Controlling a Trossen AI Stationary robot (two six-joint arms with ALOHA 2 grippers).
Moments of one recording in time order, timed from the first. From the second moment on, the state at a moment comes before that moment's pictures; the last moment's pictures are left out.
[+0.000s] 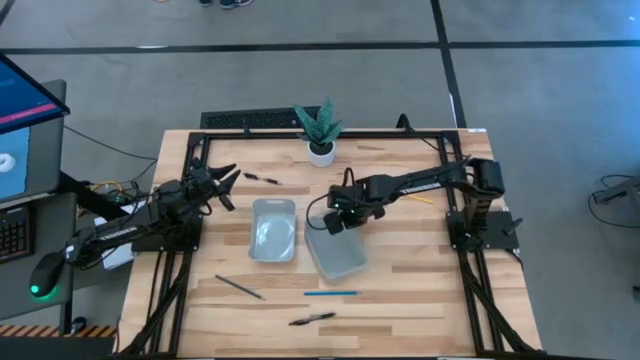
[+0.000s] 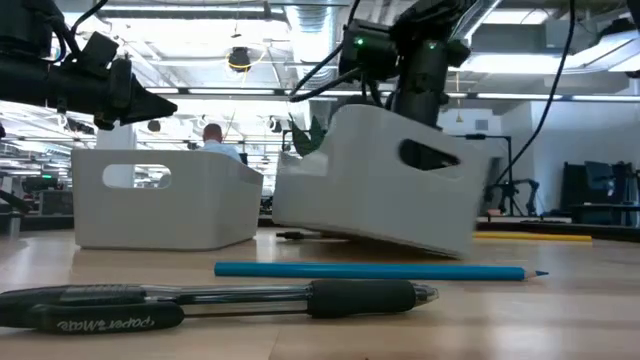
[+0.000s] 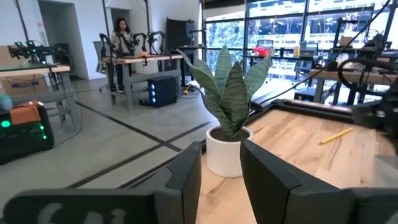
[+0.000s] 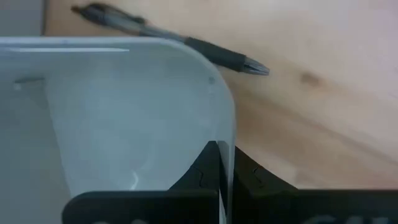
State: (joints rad) left arm 0.37 0.03 0.02 0.05 -0.33 0.00; right arm -0.07 1.86 1.23 -0.67 -0.10 1.08
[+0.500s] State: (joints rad) left arm 0.37 0.03 0.02 0.05 -0.33 0.00; right arm -0.10 1.87 1.23 -0.65 0.07 1.26
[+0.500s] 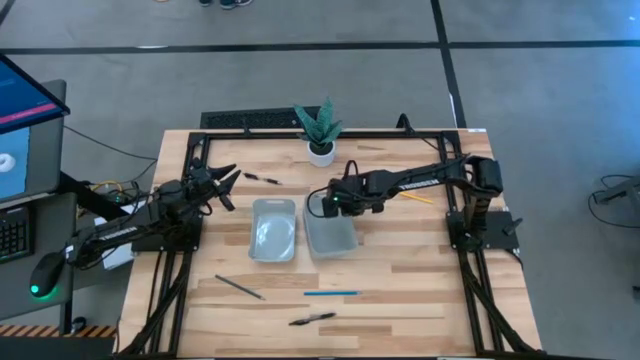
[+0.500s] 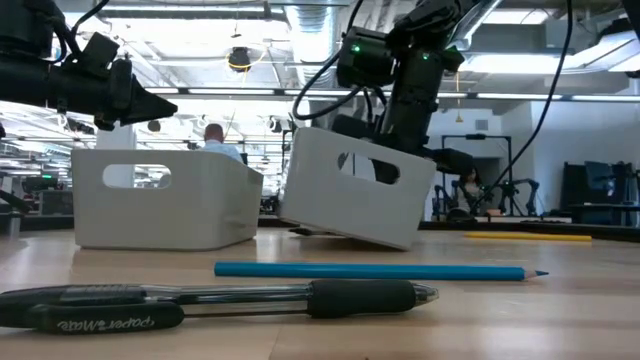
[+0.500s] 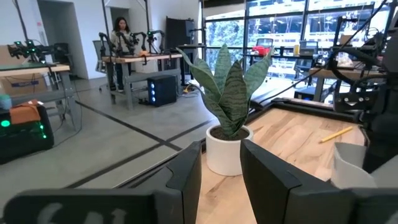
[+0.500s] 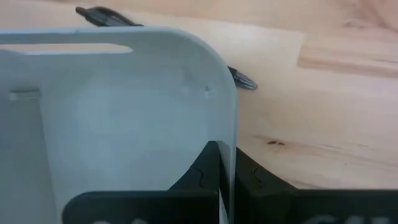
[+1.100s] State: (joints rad) left arm 0.37 0.03 0.02 0.05 -0.32 -0.01; right arm -0.08 1.87 1.22 -0.60 0.08 1.28
